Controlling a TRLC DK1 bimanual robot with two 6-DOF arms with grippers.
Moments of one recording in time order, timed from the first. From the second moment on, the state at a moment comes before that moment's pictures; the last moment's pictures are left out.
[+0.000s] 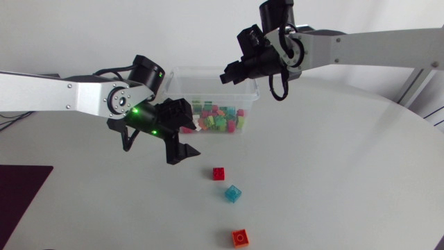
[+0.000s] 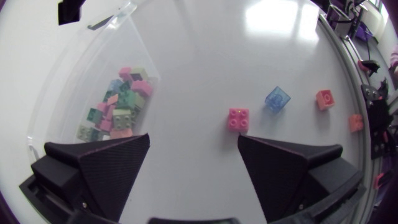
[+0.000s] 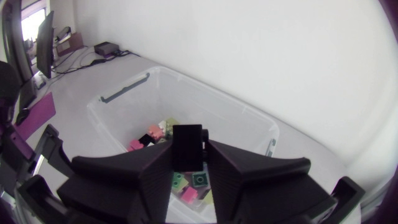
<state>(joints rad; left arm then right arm) -0.40 1.76 1.14 -0.38 0.41 0.95 0.42 1.96 1.58 -0.16 -0.12 -0.15</state>
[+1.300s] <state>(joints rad) -0.62 2.17 1.46 -0.69 0.26 0.95 0.37 1.33 0.84 -0.23 -0.20 -0.19</state>
